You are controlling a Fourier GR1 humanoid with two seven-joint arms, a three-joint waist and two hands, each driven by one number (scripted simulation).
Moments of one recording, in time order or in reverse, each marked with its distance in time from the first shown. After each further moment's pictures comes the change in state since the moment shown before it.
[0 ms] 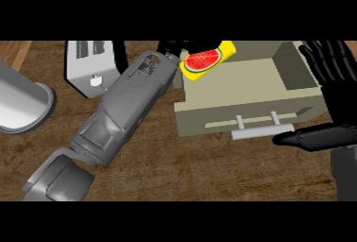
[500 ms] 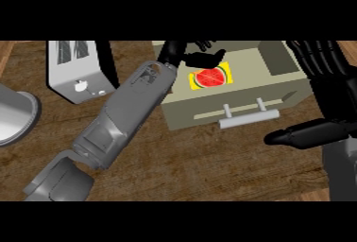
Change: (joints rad) left arm 0.030 0.000 -0.136 0.048 0.060 -0.051 0.016; right arm -0.055 0.013 0.034 0.018 -0.009 0.020 -0.010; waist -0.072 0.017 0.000
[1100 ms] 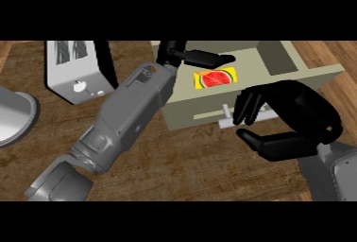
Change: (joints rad) left arm 0.049 0.000 0.046 -0.099 0.214 -0.016 -0.177; right arm -0.017 0.005 0.179 0.006 -0.158 0.245 0.055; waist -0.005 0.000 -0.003
